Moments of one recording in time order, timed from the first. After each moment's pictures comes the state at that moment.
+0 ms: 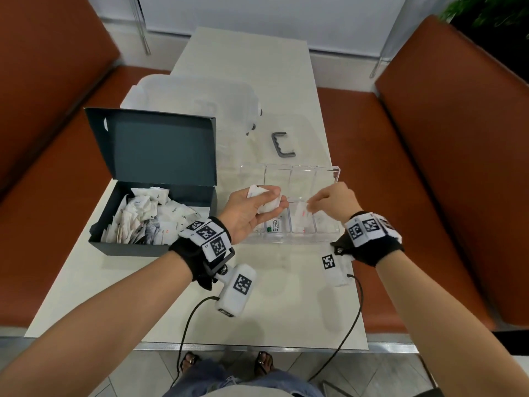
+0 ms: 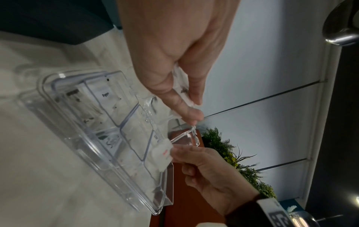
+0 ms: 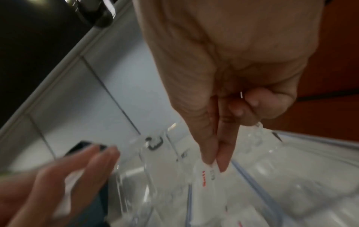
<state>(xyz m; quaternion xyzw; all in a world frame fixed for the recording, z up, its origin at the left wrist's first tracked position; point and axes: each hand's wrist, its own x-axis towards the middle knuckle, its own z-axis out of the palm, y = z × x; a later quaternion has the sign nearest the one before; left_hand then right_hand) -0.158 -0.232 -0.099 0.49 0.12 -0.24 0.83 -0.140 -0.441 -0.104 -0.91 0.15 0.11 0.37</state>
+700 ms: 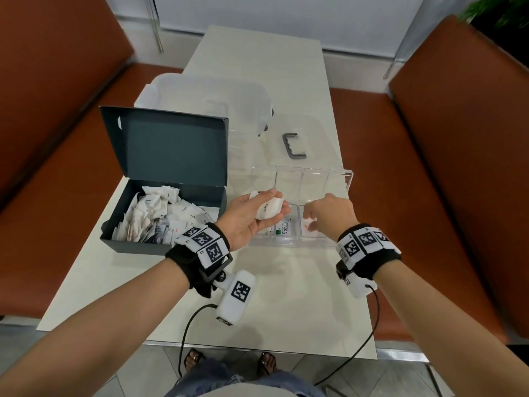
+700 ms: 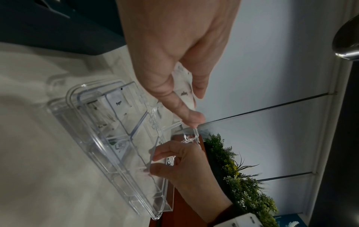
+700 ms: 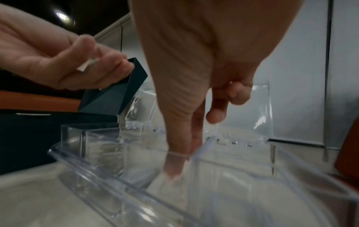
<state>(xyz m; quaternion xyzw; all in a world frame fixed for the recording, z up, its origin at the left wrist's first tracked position) -0.160 -0.215 -0.099 0.46 0.15 -0.26 0.84 -0.134 -0.421 -0.135 -0.98 -0.11 0.10 -0.09</state>
